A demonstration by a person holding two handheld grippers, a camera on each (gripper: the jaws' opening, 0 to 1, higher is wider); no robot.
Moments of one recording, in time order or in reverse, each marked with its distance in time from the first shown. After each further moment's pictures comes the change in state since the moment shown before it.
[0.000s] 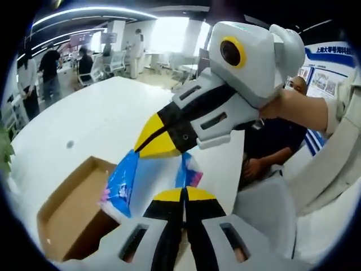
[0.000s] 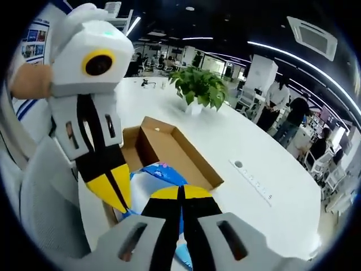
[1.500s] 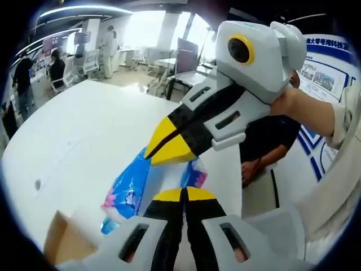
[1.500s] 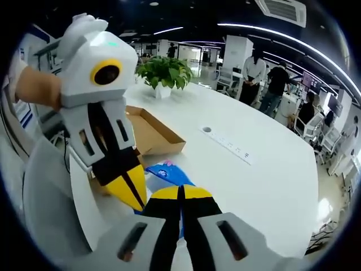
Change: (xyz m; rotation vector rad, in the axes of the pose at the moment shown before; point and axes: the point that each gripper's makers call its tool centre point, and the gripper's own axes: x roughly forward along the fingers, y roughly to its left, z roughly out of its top) left arm 0.127 -0.014 0.070 0.090 0.059 -0.152; right arm -0.067 -0.095 -0.092 0.191 0.066 -0.065
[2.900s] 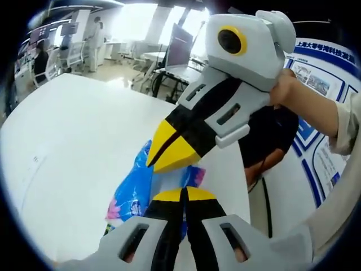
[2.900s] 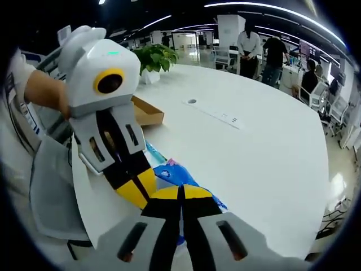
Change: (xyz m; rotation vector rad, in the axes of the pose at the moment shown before) left arm 0.108 0.013 0.035 -0.013 0.041 -0.136; right arm -0.013 -0.076 -0.077 0.141 0.106 0.092
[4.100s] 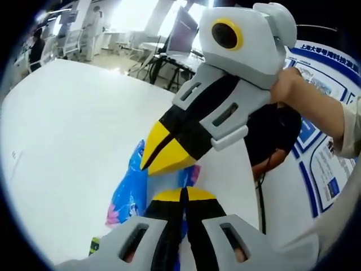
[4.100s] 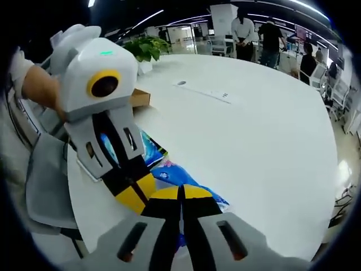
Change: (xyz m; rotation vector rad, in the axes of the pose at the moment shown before) left arm 0.066 0.016 -0.011 -0.056 0.044 -0.054; right arm 0.022 -0.034 -0.054 0.074 0.055 0.027
